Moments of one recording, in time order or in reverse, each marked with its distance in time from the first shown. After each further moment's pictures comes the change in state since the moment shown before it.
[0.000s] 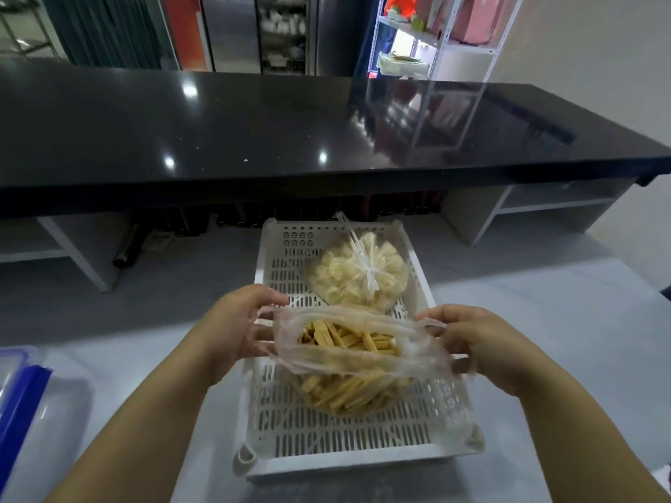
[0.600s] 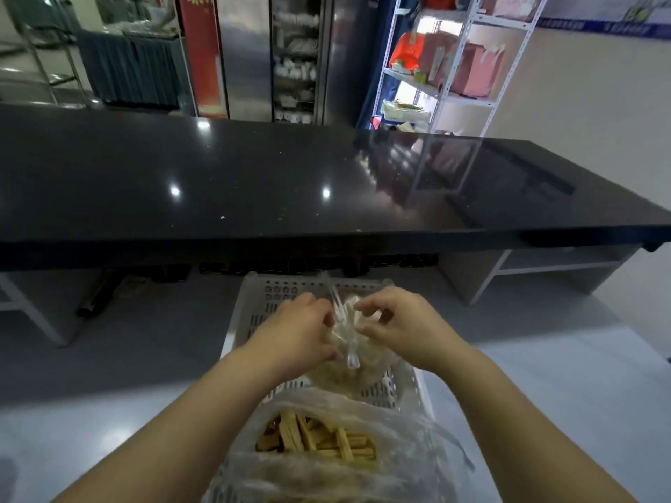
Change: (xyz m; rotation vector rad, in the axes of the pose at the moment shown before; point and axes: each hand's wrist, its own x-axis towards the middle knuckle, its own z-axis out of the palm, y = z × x) left_hand 0.097 0.033 0.069 1.236 0.070 0.479; right_hand 0.098 -0.067 0.000 -0.767 0.151 -0.579
